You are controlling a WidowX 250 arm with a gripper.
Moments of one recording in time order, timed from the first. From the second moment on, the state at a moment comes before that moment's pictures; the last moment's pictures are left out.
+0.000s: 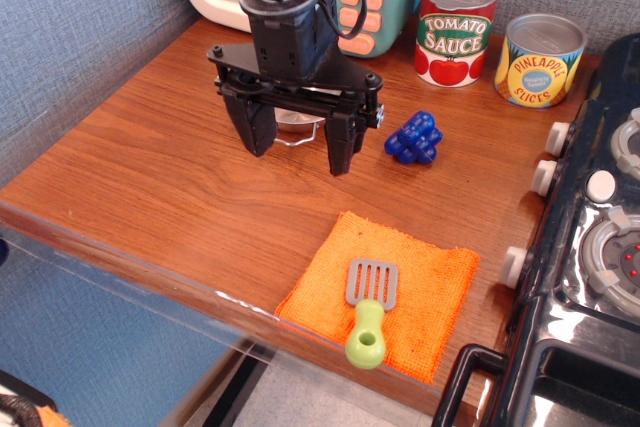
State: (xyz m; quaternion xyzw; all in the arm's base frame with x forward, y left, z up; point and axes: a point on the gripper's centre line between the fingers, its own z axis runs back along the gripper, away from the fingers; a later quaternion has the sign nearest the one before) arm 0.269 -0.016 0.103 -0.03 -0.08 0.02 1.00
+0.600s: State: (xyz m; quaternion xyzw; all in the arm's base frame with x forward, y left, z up) arm 0.287 -0.015 0.085 -0.02 -0.06 0.03 1.00
